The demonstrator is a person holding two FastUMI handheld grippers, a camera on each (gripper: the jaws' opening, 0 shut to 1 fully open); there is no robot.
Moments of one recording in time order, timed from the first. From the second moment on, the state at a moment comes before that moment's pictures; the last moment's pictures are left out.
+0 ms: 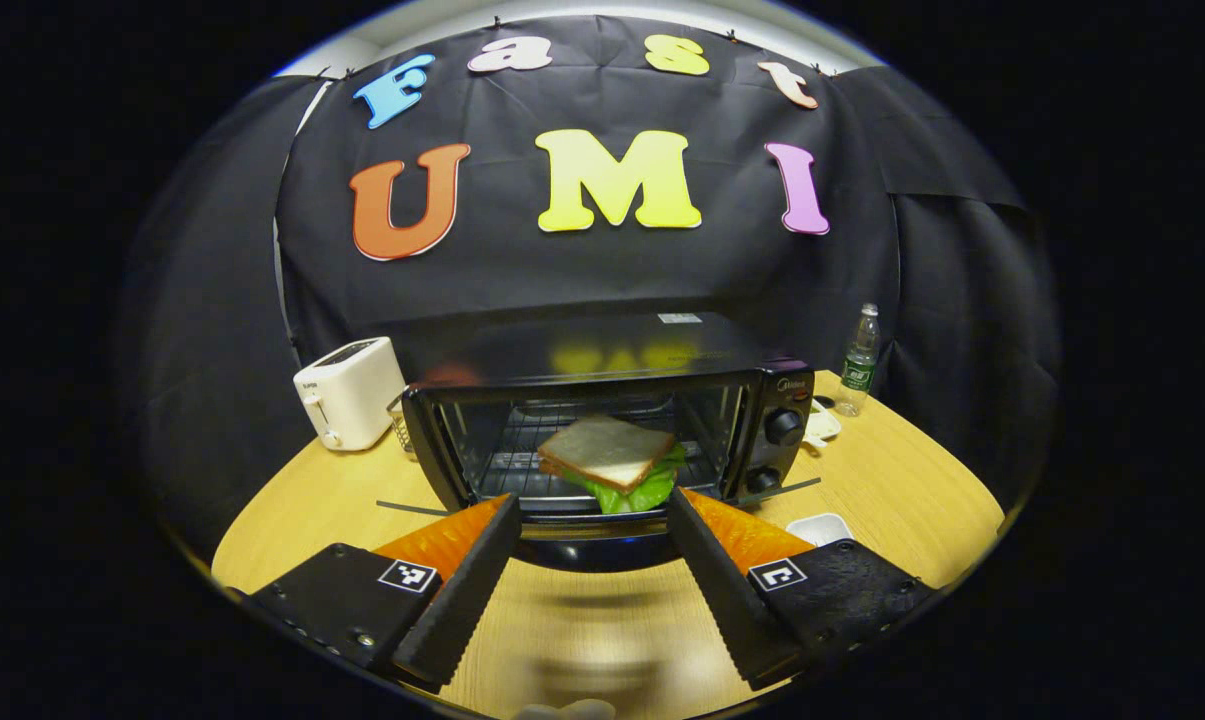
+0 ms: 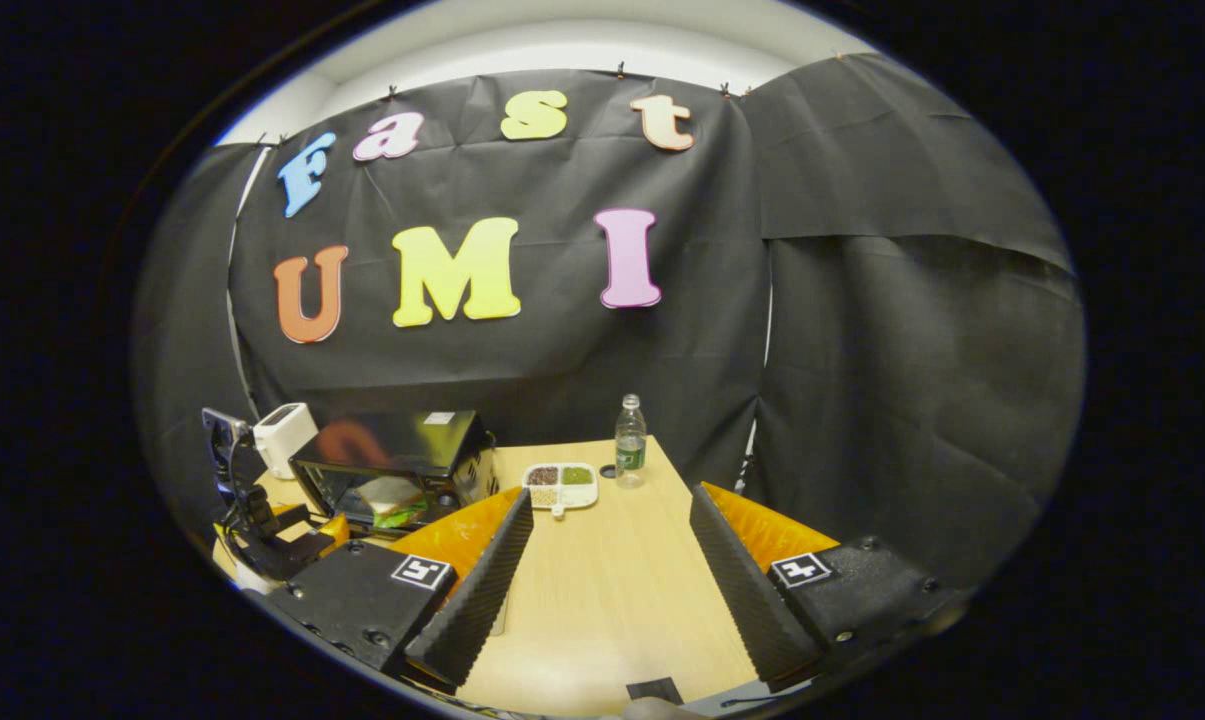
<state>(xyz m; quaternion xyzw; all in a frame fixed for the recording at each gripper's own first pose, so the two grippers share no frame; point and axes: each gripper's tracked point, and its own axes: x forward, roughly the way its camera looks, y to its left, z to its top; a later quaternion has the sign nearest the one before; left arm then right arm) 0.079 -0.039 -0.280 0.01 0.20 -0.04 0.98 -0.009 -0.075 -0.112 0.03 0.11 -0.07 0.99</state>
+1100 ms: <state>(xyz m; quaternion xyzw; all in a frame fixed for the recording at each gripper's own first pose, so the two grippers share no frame) 0.178 -0.040 -0.249 0.03 0.15 -0.04 0.99 0.014 -0.063 -0.115 0.03 0.13 -0.07 0.99</state>
